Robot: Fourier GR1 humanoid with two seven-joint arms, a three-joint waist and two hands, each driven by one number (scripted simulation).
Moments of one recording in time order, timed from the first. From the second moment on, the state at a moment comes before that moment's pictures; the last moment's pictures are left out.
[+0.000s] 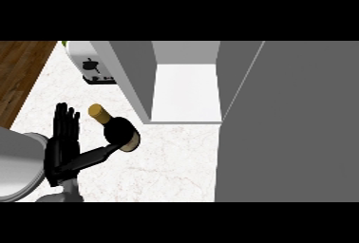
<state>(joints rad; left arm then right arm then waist) -0.01 0.04 0.09 -1.47 0.16 0.26 -0.21 0.09 -0.05 0.04 -2.41 -0.17 0.19 0.42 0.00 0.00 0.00</state>
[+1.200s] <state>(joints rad) -0.20 0.03 0.18 -0.88 0.23 0.12 -0.55 0.12 -0.04 0.05 -2.43 -0.14 0.20 0.41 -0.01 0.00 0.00</state>
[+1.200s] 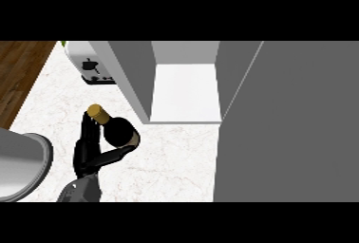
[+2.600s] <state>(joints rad) -0.43 0.08 0.28 -0.30 0.32 -0.14 -0.91 0.10 -0.04 0.02 -2.41 -0.15 0.21 0.40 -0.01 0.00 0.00</state>
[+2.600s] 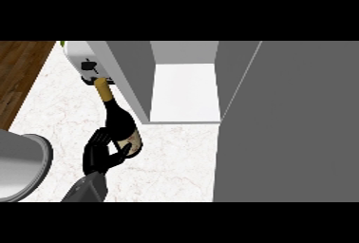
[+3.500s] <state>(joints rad) -0.17 0.12 0.09 -0.56 0.21 -0.33 -0.93 0.11 -0.03 0.01 -2.38 -0.14 0.21 0.38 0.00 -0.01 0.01</state>
